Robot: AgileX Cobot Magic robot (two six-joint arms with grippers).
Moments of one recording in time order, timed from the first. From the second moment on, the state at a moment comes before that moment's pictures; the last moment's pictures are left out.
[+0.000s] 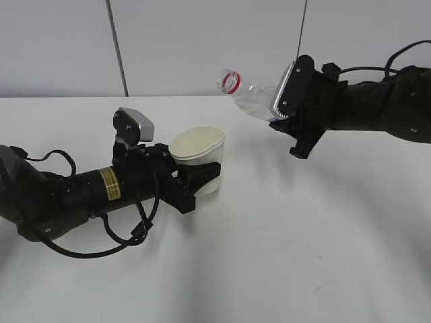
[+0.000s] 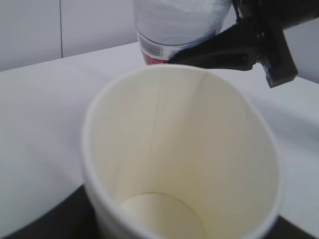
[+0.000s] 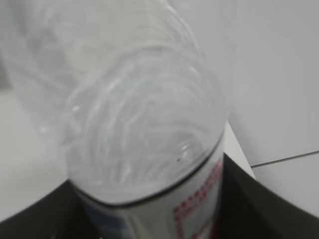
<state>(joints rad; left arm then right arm) -0.38 2.15 -0.86 0.72 -1.14 -0.43 0.18 1.91 -1.10 -0.86 -0.29 -0.15</state>
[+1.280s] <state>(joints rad) -0.38 2.15 -0.86 0.71 -1.14 -0.43 0.21 1.88 -1.18 -1.10 -0.17 -0.19</state>
